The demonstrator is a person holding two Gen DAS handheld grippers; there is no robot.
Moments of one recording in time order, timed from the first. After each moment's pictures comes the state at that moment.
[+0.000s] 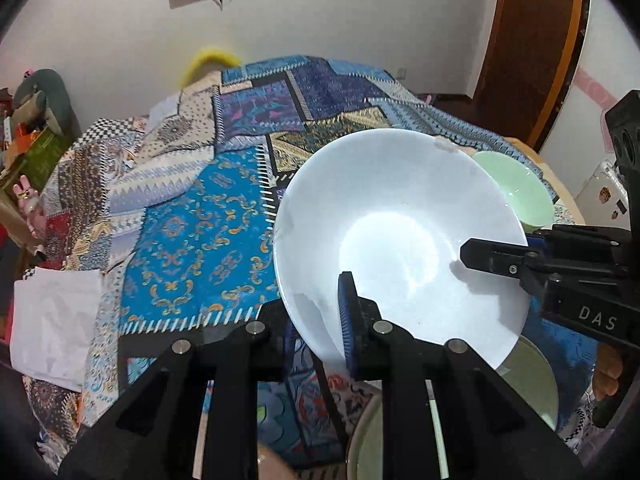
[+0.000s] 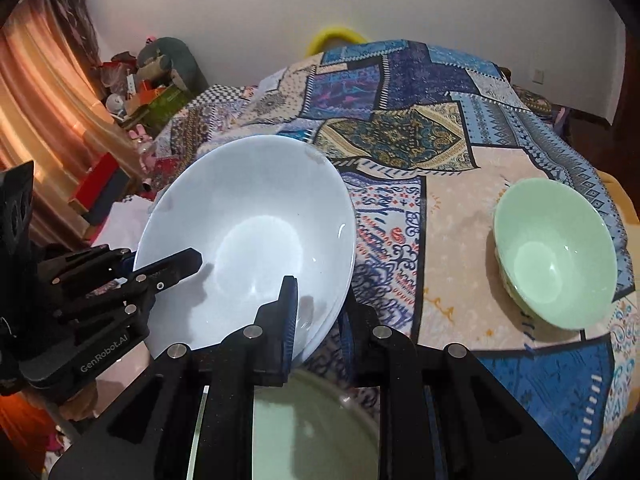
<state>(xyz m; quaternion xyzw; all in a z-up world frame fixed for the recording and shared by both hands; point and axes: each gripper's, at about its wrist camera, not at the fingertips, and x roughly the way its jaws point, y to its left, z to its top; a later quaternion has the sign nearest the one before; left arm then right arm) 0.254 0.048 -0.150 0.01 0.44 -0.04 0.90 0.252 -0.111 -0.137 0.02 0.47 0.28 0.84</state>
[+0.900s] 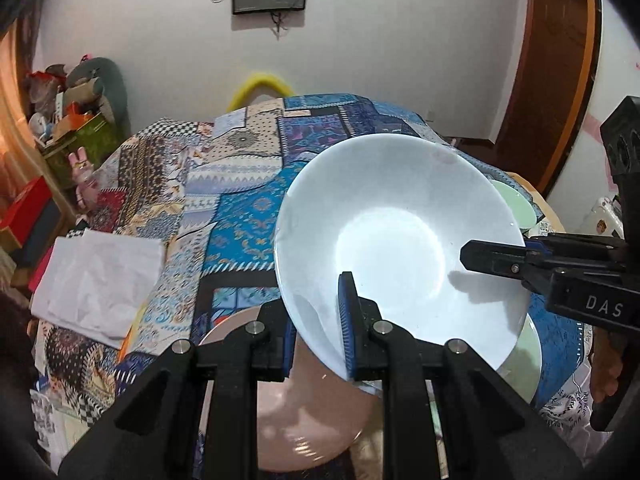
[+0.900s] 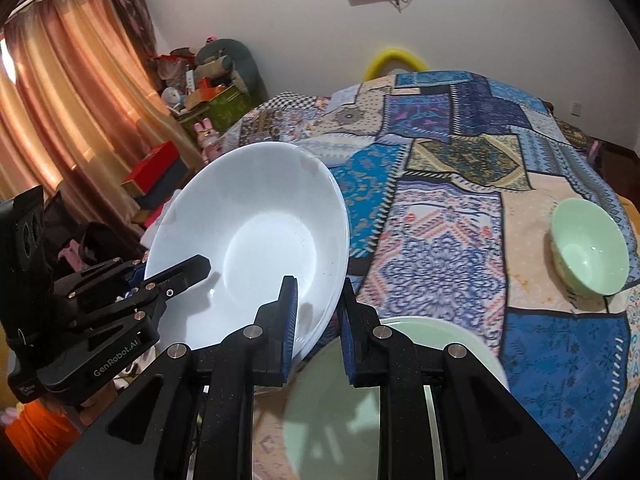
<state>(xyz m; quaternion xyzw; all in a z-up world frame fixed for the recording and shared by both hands) 0.123 0.111 -0.102 -0.03 0.38 0.02 0.93 0.172 -0.050 -0.102 0.00 0.43 0.36 0.83</state>
